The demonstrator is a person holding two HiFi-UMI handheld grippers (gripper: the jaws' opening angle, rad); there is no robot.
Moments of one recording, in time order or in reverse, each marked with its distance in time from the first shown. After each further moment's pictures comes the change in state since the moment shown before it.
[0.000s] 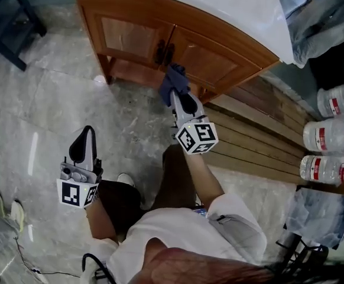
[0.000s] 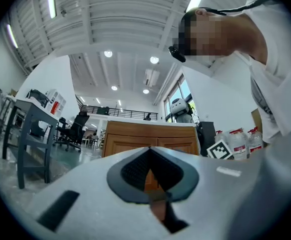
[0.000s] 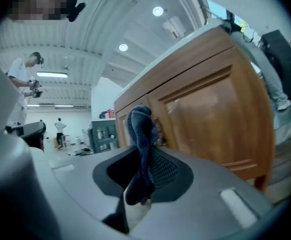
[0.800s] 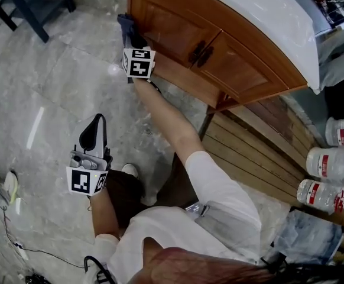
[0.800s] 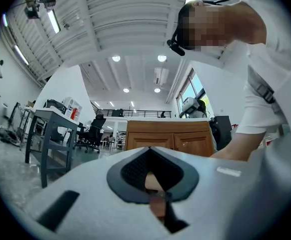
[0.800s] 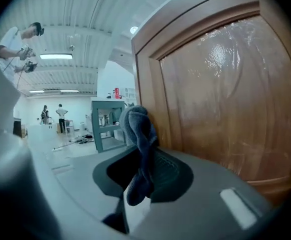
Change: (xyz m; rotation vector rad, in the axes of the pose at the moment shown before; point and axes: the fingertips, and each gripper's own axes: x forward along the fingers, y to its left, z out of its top) left arm -0.041 0.038 -0.015 0.035 0.002 0.182; right arm 0.293 0.149 -0.083 -0.098 0.150 0.064
